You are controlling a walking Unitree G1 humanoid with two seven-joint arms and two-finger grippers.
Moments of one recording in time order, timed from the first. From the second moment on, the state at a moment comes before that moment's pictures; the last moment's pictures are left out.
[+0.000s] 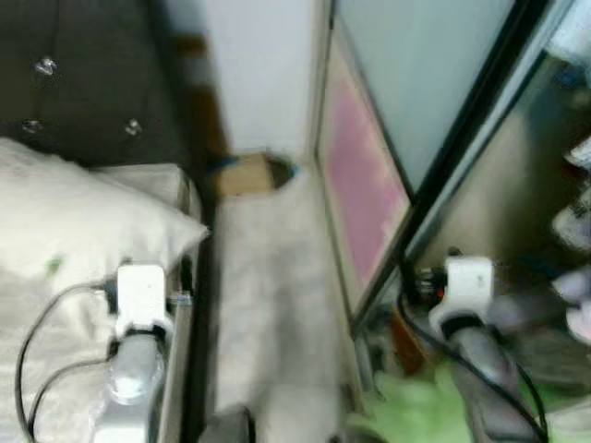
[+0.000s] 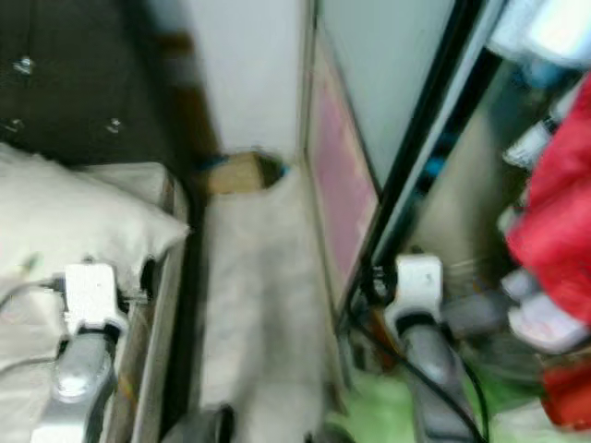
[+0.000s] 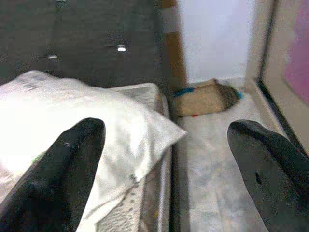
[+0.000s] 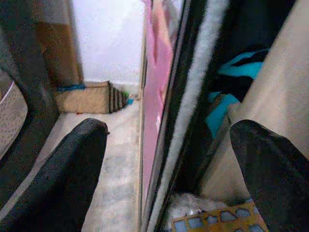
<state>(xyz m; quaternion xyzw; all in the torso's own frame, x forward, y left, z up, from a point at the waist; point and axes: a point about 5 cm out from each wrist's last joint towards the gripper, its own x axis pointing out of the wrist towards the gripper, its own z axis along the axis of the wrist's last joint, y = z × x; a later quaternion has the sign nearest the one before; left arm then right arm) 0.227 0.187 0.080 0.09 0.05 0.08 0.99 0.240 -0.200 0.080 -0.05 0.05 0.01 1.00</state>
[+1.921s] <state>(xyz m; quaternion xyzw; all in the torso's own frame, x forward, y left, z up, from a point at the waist) 0.235 0.178 0.085 0.06 0.03 0.05 1.00 0.245 -0.196 0.081 -0.04 0.05 0.04 1.00</state>
